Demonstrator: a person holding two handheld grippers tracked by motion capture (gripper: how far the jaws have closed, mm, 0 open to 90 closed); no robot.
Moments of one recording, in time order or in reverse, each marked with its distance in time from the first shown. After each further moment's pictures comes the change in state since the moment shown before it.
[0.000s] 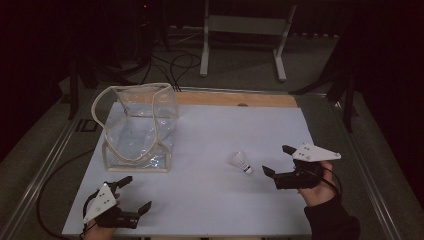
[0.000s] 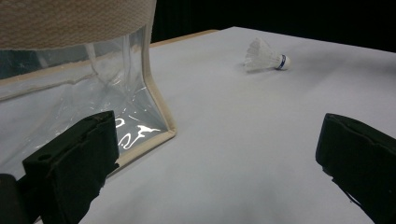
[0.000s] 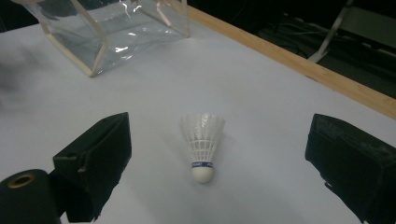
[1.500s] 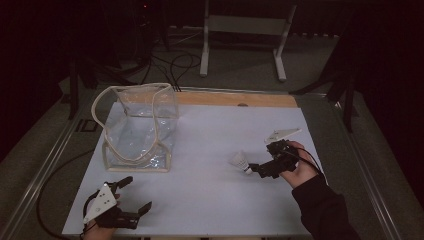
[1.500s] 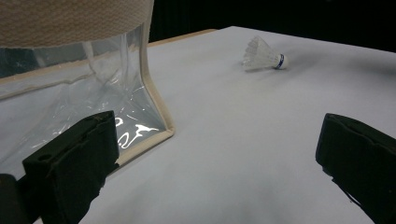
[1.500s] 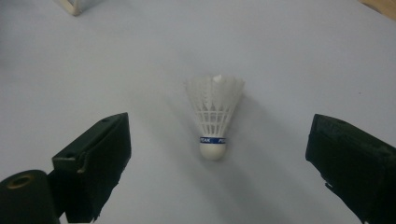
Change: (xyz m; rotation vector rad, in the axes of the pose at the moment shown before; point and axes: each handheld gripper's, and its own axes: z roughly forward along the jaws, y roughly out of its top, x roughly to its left) left arm 0.000 0.000 0.000 0.001 -0.006 0.000; right arm -0.010 0.019 0.063 0.351 0.077 0.021
